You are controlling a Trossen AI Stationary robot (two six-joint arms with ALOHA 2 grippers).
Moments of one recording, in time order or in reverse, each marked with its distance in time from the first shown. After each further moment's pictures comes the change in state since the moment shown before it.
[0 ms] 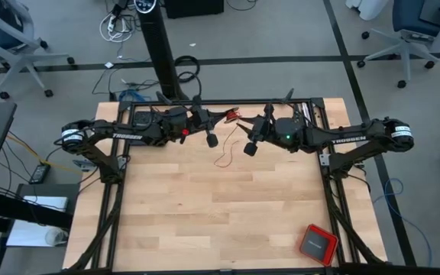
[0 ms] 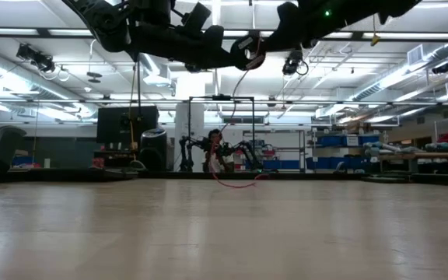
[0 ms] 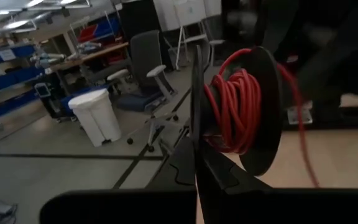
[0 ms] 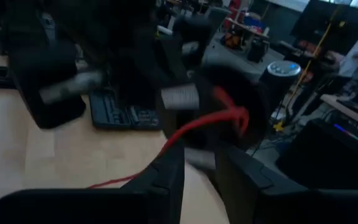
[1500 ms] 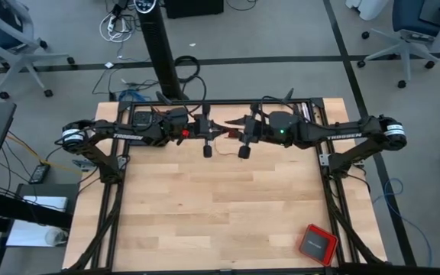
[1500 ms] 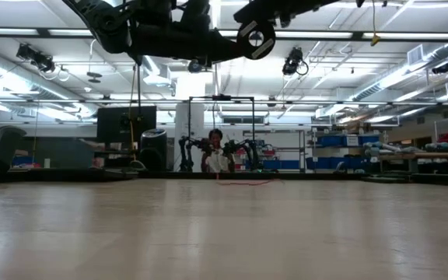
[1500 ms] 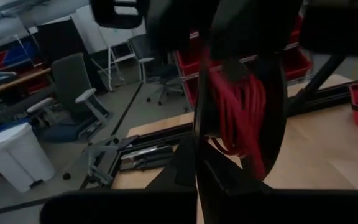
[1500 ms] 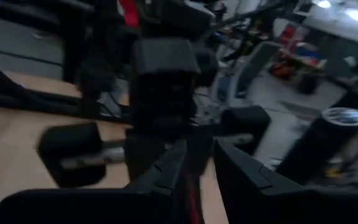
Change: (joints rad) left arm -0.001 0.009 0.000 0.000 0.329 0.059; right arm 0.010 0.089 0.204 -0.070 -0.229 -0.060
